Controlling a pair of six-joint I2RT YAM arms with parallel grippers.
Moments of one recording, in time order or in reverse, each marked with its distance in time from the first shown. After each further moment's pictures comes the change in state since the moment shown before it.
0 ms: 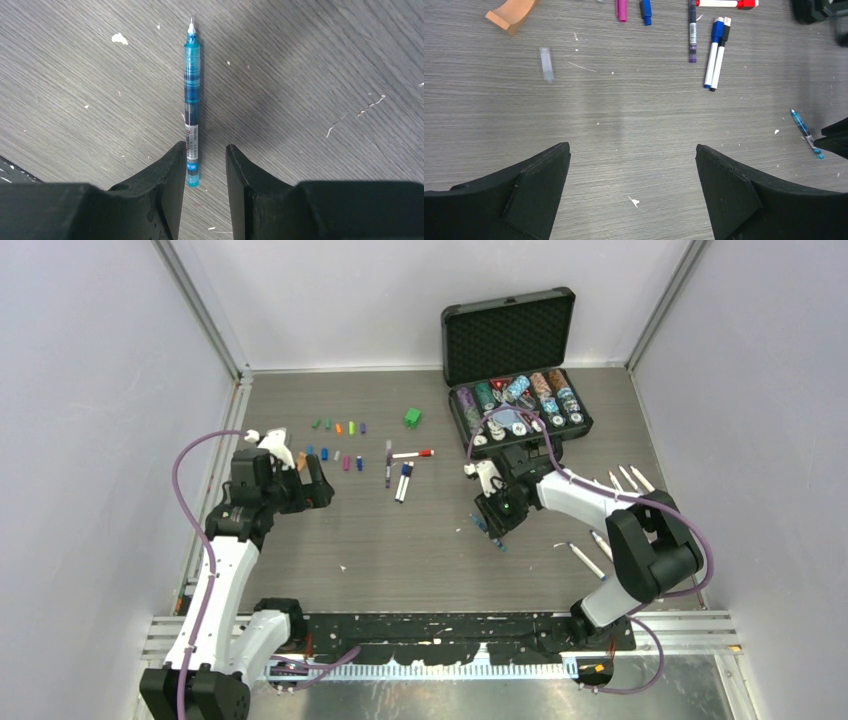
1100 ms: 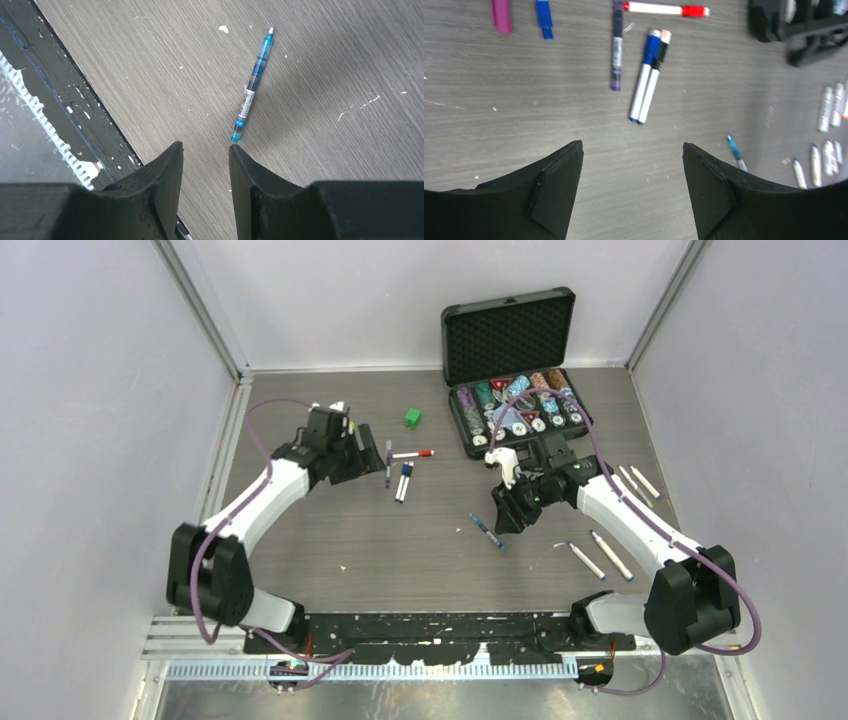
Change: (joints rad) left arm -0.278 0.504 0.186 0.202 -0.012 -0.355; right arm -0.131 -0.276 0.055 -0.232 -0.333 -0.217
